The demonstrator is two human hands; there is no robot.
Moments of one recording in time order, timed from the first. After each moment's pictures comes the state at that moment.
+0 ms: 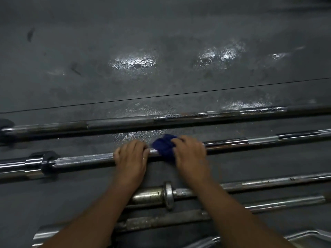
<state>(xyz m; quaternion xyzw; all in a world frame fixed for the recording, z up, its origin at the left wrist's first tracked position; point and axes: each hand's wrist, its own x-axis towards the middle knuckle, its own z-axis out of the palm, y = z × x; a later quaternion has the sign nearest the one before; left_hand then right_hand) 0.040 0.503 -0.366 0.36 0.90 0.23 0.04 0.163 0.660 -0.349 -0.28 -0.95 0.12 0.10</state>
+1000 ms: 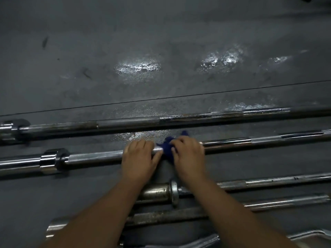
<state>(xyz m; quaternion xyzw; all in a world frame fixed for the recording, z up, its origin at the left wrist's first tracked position) 0.037 0.510 -0.343 0.39 0.91 0.11 0.09 0.151 0.642 -0.336 -0.32 -0.93 0.15 0.08</state>
